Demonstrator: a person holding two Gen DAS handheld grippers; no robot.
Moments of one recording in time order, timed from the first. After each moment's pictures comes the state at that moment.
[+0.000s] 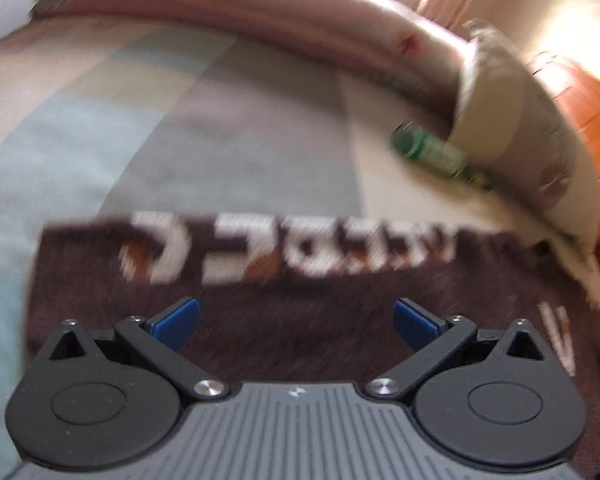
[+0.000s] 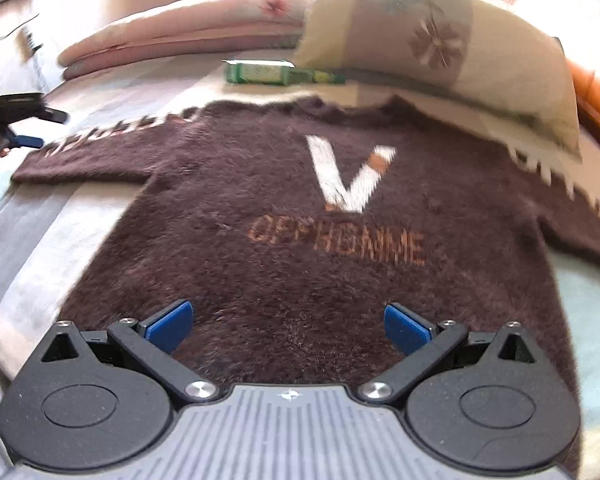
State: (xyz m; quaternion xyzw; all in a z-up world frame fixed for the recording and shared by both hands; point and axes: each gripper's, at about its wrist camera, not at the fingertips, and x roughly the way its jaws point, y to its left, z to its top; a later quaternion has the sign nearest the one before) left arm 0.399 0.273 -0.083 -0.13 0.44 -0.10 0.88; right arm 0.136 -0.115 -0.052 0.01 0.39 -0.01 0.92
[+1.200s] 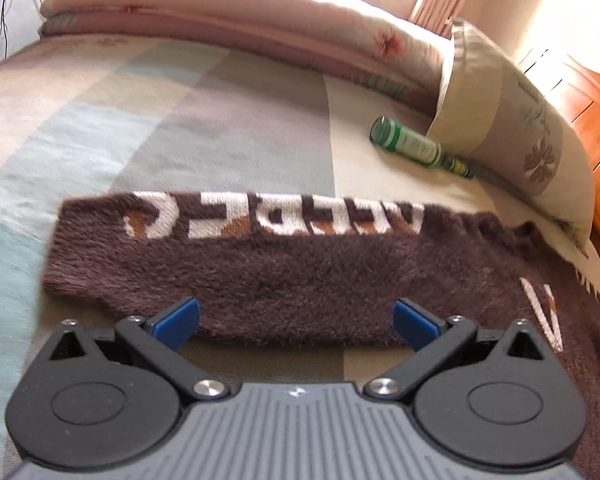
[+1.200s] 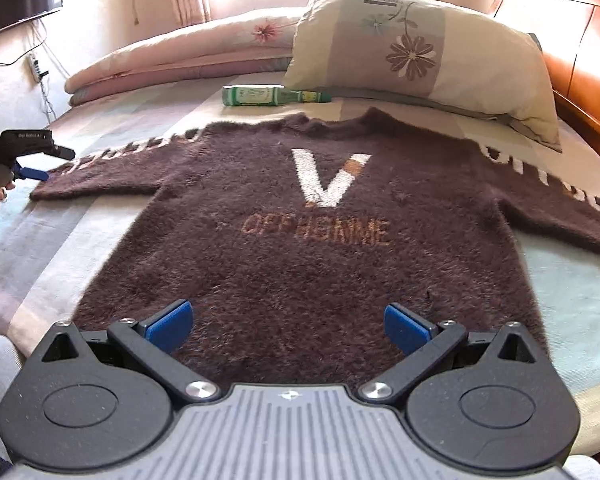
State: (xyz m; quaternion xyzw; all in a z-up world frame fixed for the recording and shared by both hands) left arm 0.325 0.252 -0.053 -0.11 0.39 -0.12 0.91; right arm 0.085 -0.139 -0.042 0.05 0.37 0.00 0.93
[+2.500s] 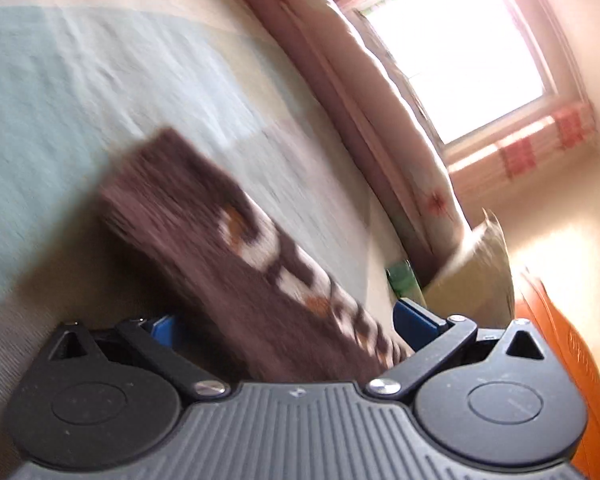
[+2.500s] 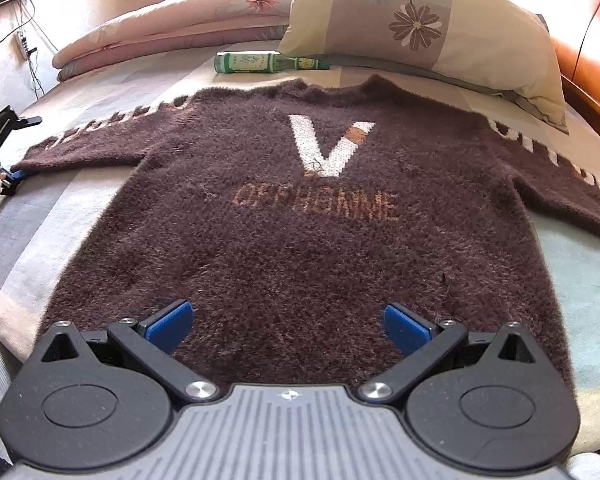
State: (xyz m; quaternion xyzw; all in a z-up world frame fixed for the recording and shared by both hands) left arm 0.363 0.376 -0.140 -0.47 0.30 -0.08 0.83; right arm 0.111 -0.135 -0.066 0.05 0.42 -0.01 0.91
